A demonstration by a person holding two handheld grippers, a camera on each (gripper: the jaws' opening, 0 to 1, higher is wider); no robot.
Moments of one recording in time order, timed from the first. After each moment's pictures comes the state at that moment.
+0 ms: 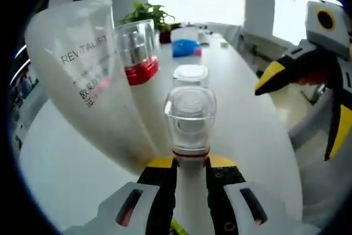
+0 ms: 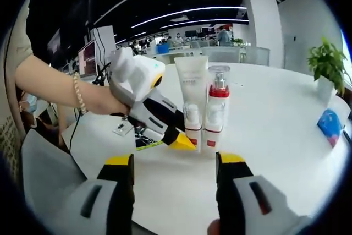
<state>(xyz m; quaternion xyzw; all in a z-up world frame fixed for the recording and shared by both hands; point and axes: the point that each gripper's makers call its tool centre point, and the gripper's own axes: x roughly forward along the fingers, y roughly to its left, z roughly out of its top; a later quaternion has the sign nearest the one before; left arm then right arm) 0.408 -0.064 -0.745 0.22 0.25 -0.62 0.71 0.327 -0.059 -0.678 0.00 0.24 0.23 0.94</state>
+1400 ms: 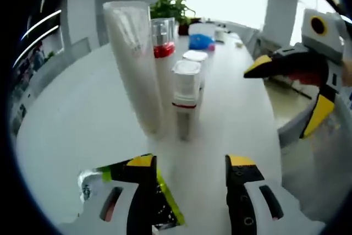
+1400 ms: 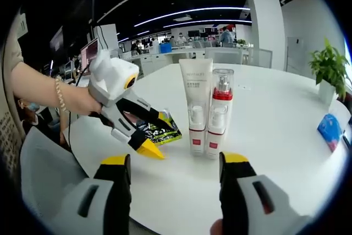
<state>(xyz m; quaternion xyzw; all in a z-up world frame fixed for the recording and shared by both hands) 0.385 0.003 -0.739 0.17 0.32 -0.55 0.75 0.325 -0.056 -0.672 -0.01 0.24 0.24 0.94</state>
